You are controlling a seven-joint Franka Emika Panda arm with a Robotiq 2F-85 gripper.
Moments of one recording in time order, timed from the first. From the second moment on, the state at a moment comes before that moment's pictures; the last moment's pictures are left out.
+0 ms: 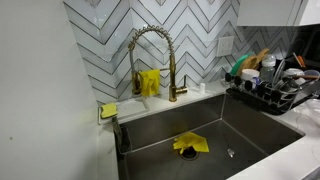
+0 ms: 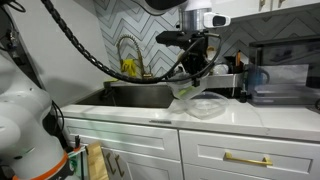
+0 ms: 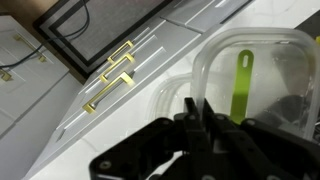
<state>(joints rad) -0.12 -0.16 -0.26 -2.11 0.11 2.00 -0.41</state>
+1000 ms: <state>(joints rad) -0.14 0.11 -0.22 -1.92 0.17 2.00 -0.28</state>
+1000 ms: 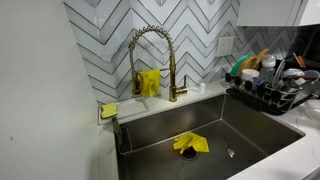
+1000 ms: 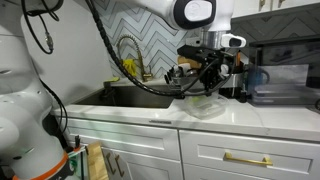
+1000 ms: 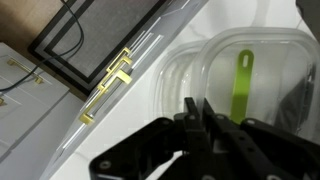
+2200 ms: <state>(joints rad) -0.17 0.16 -0.20 -1.90 0.17 2.02 -0.28</state>
